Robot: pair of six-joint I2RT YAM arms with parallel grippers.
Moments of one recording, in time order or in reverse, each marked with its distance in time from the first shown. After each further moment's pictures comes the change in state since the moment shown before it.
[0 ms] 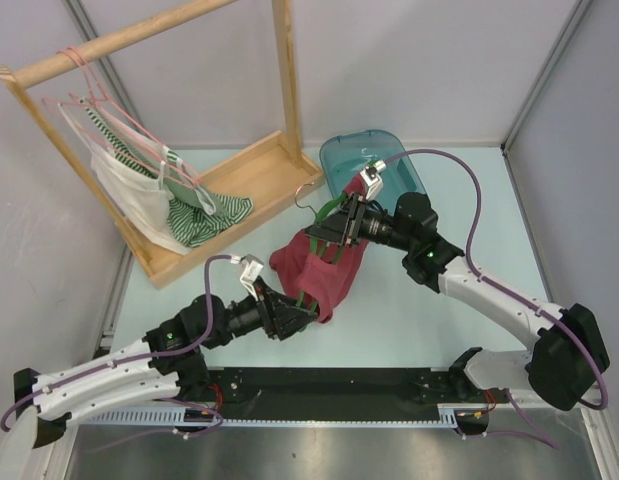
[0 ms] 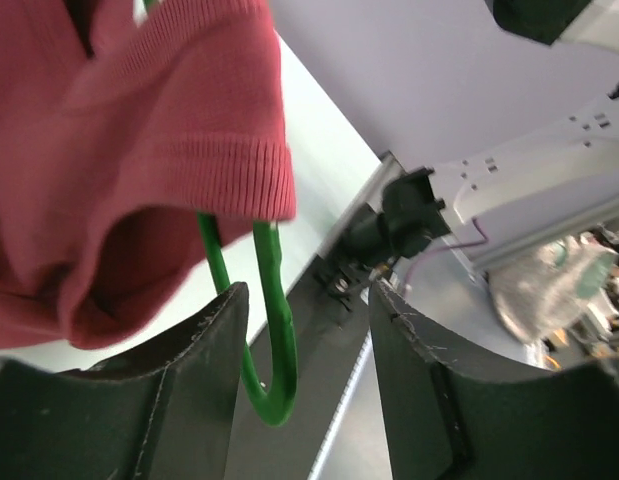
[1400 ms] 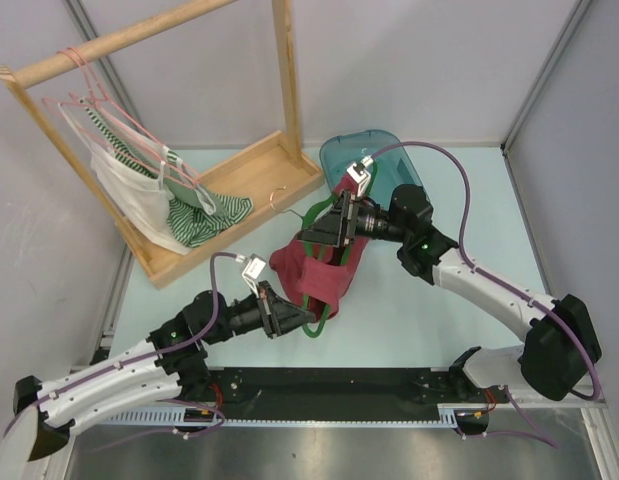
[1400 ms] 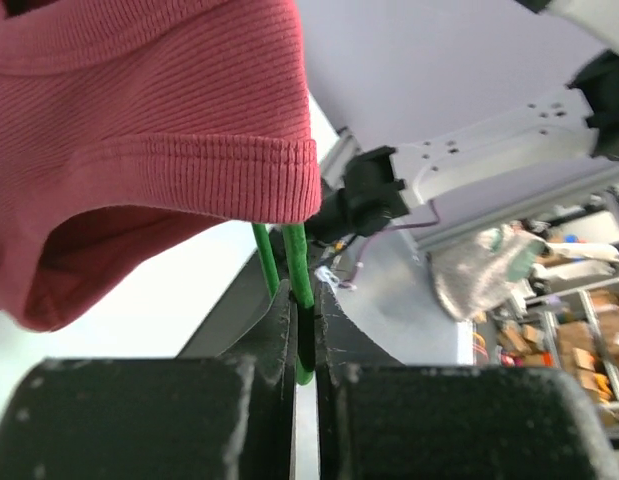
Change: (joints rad) left arm 0.095 -0.002 -0.078 0.095 0.206 -0.166; right arm -0.006 0.061 0.062 0.023 -0.180 -0.027
